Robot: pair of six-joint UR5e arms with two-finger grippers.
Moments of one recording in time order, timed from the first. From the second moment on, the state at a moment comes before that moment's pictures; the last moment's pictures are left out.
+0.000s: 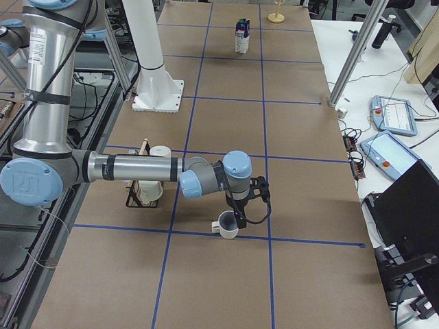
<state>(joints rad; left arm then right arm) -1.54 -1.48 -1.82 -1.91 -2.32 0.00 1.37 -1.74 1.65 -1.20 2.27 0.08</state>
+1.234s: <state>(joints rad) -1.54 -1.47 -1.80 -1.96 -2.32 0.00 1.37 -1.75 1.62 -1.07 2.30 0.09</state>
